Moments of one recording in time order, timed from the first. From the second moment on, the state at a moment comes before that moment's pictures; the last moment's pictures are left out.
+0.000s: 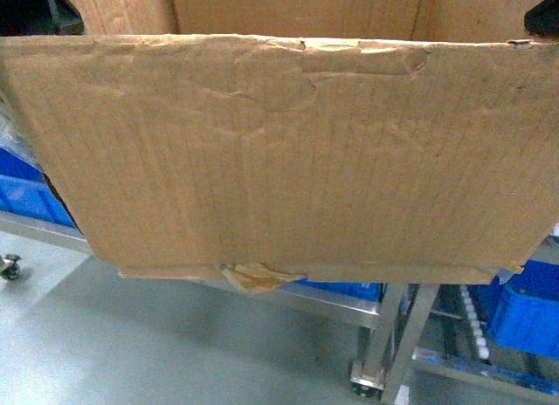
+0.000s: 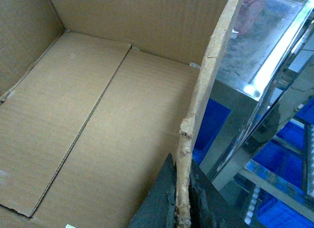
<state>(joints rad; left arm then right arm) -0.35 1.27 0.80 0.14 -0.31 -0.26 0.21 1.35 0.89 0.14 -0.17 -0.12</state>
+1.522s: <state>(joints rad) -0.36 1.27 0.80 0.14 -0.31 -0.26 0.21 1.35 0.89 0.14 -0.17 -0.12</state>
